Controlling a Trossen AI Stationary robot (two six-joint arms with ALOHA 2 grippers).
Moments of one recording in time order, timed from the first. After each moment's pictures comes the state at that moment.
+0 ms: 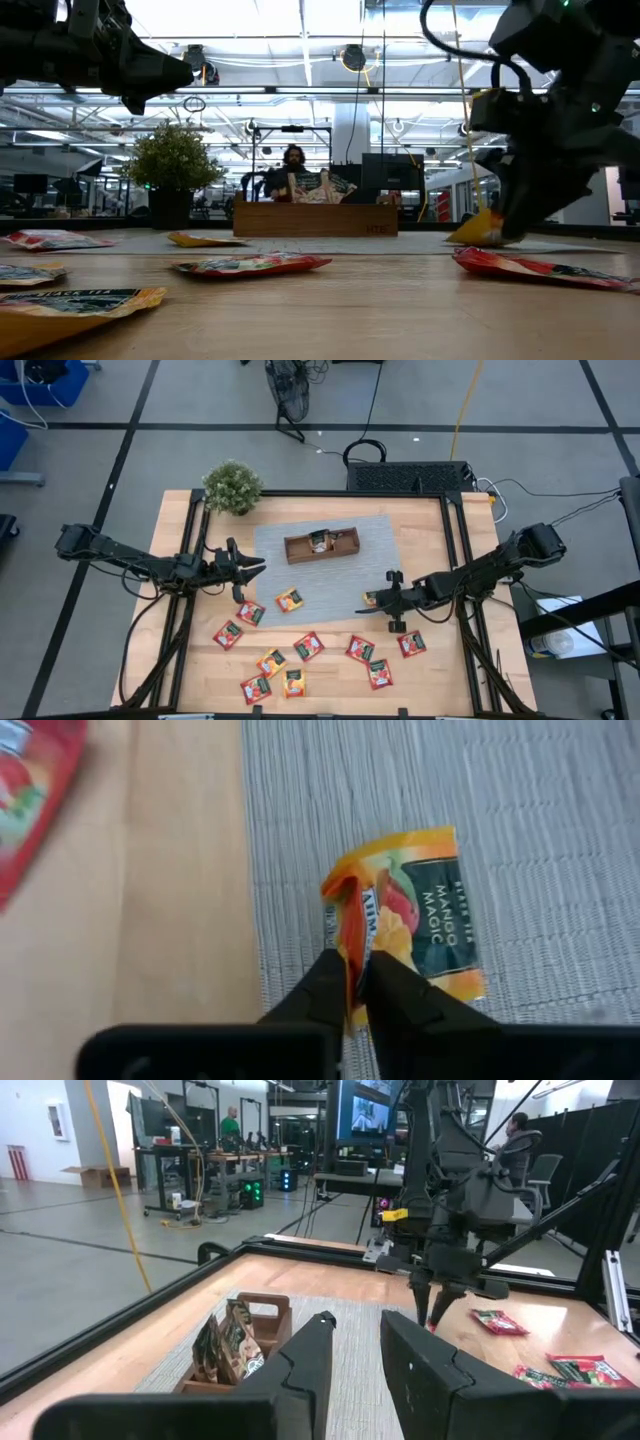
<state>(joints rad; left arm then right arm) -0.20 0.71 0.11 0.65 -0.42 -0.06 0.30 1.40 0.53 -0.19 0.20 0.25</state>
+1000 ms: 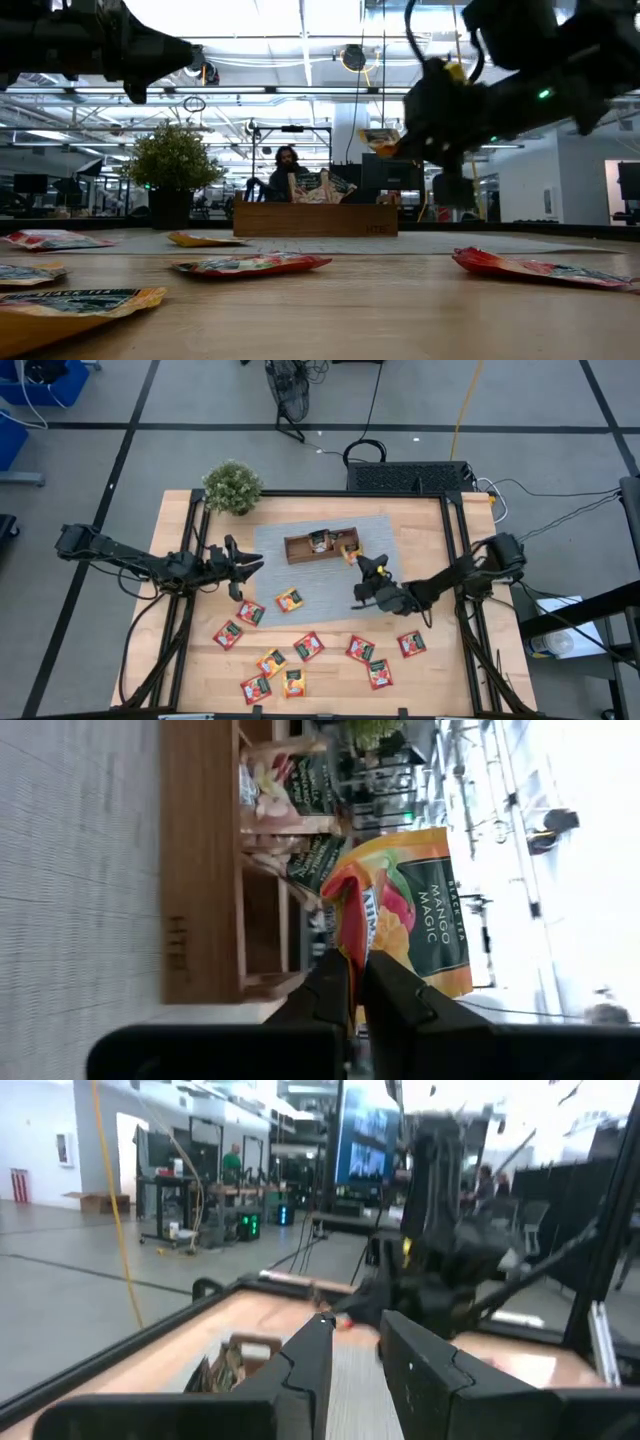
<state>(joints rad) -0.20 0.71 0.11 0.77 -0.42 -0.06 0.26 1.75 0.53 0.85 1.18 -1.06</state>
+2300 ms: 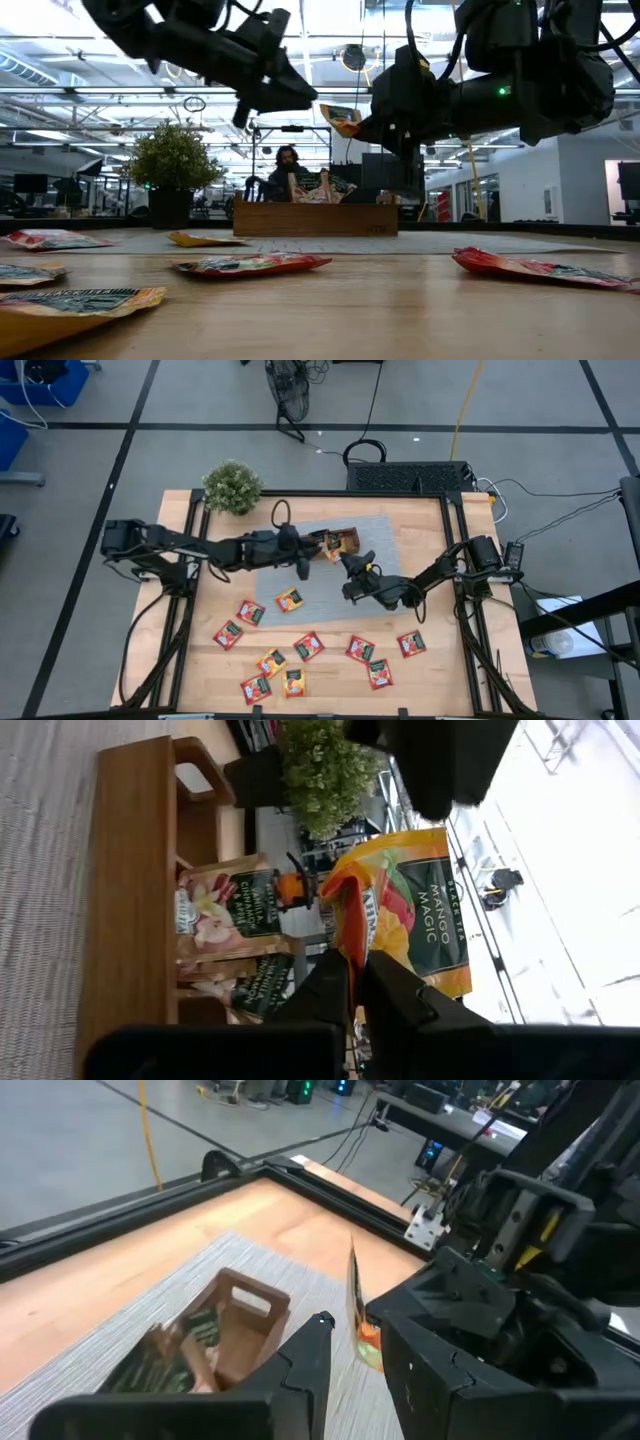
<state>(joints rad) 0.08 1.47 0.73 0.50 -0.23 -0.40 0.18 1.92 0.59 1.38 0.94 -1.39</state>
